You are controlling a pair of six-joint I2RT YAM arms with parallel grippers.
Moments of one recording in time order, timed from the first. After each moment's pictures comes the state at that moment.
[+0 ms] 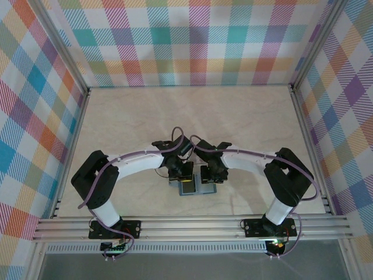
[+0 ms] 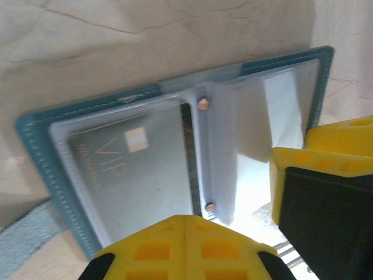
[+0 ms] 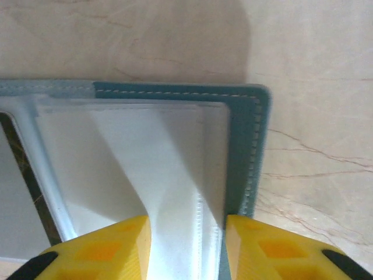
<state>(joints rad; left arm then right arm) -0.83 1.69 1.07 -0.64 0.34 -0.82 0.84 1.67 1.00 -0.81 -0.08 0.76</state>
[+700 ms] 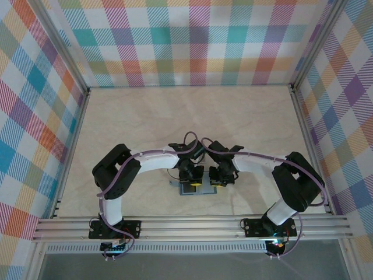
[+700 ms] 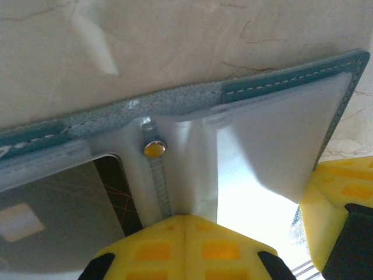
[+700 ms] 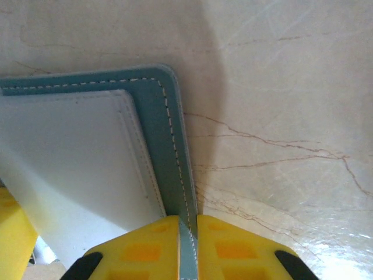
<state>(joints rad) -0.89 1.89 1.17 -0.60 0.37 -0.87 0.74 1.58 0.84 -0.70 -0.20 0.78</state>
